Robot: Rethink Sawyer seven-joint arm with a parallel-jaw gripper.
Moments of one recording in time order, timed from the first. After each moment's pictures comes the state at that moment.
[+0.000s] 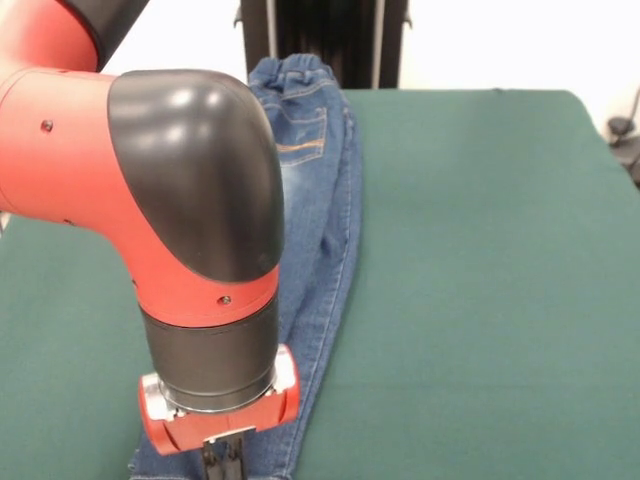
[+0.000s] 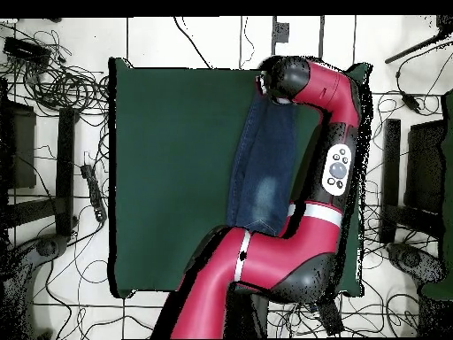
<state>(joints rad) -0.27 0.34 -0.28 0.02 0.33 1.05 1.13</state>
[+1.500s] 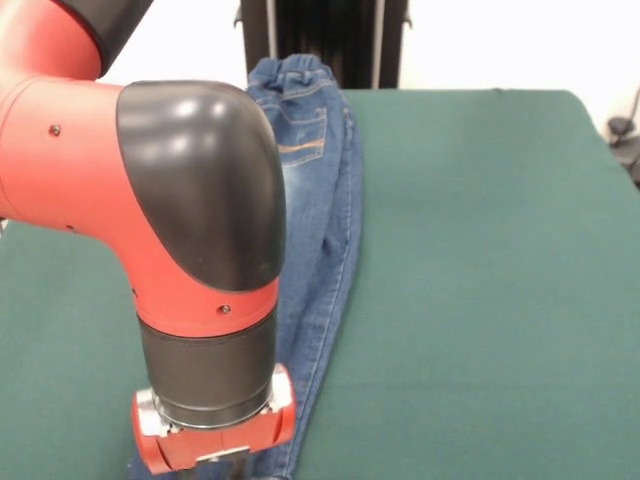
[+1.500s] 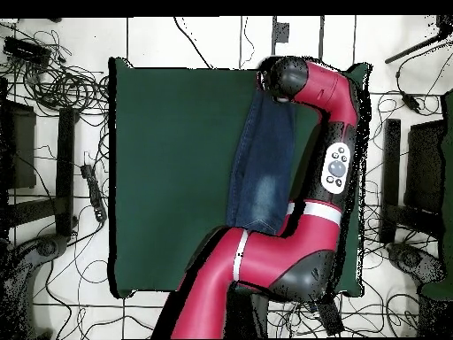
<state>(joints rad) -0.27 0.37 -0.38 0.01 0.44 0.95 1.13</state>
